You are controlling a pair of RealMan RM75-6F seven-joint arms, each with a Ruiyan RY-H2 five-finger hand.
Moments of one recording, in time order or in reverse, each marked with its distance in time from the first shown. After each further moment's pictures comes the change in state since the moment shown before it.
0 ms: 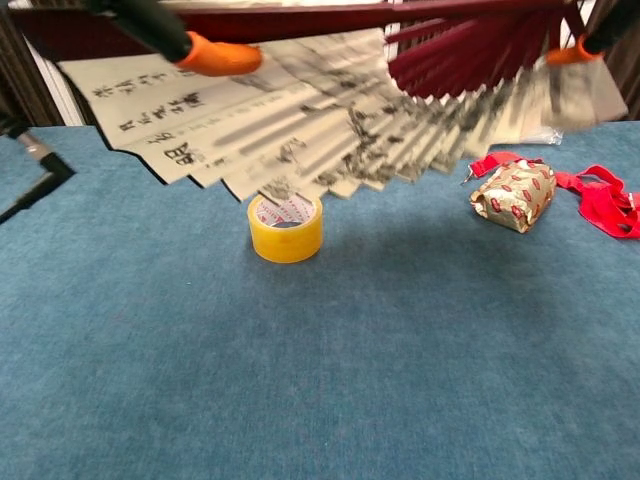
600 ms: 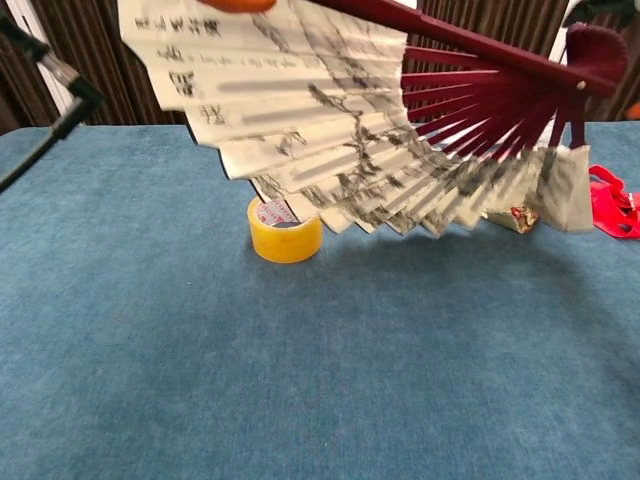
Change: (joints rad) left arm -0.054 -0.019 -0.069 -0.010 0.002 0.021 0.275; right arm 0.019 0.031 -0.096 0.036 0.204 -0.017 -0.385
